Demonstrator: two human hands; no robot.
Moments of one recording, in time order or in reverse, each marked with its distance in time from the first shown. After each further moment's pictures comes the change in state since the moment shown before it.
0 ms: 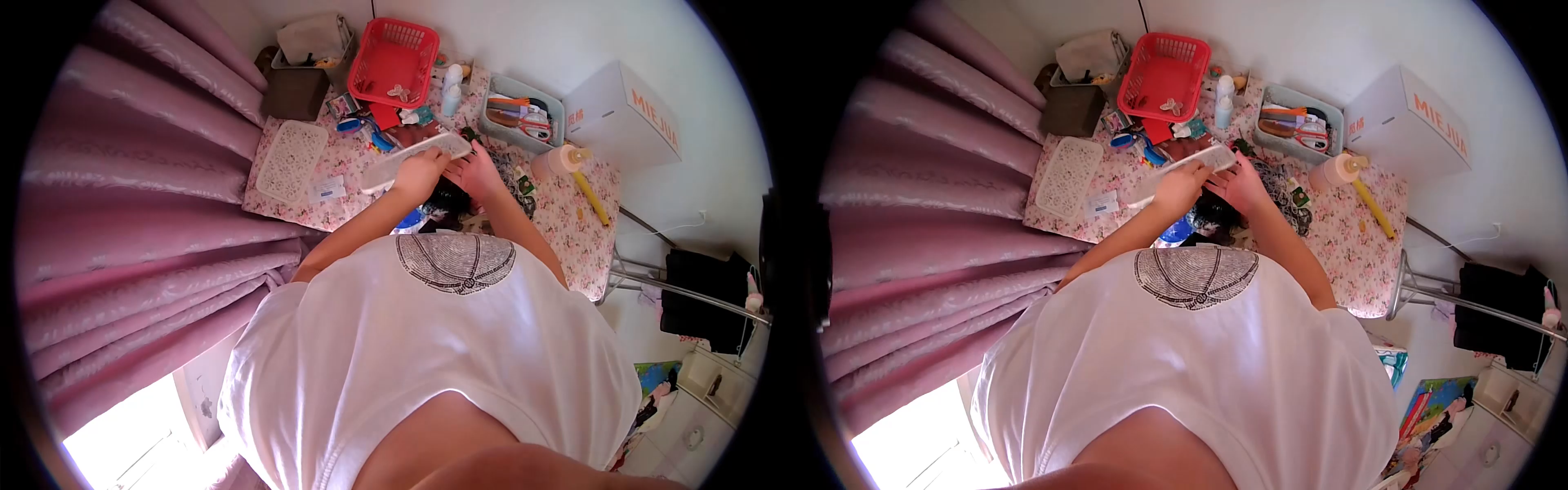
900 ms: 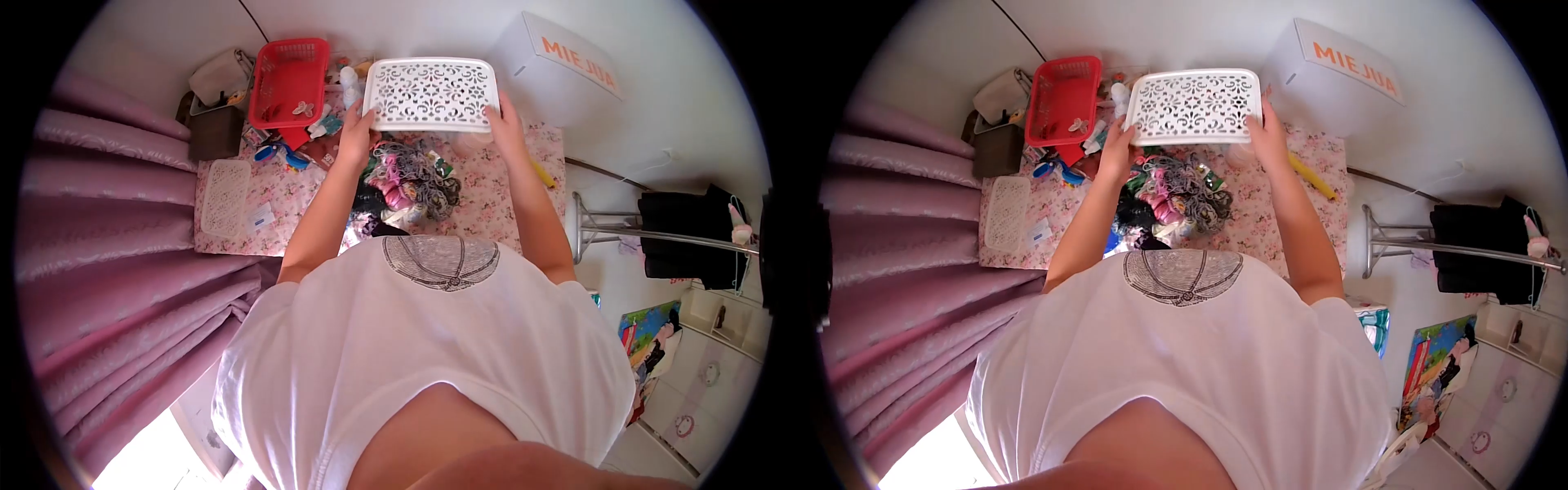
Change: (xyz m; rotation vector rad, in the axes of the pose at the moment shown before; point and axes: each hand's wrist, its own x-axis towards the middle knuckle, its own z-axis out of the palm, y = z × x) left_hand 0.114 0.037 0.053 -1.480 0.191 -0.651; right_hand -0.102 -0.184 -0.078 -1.066 0.470 -0.961
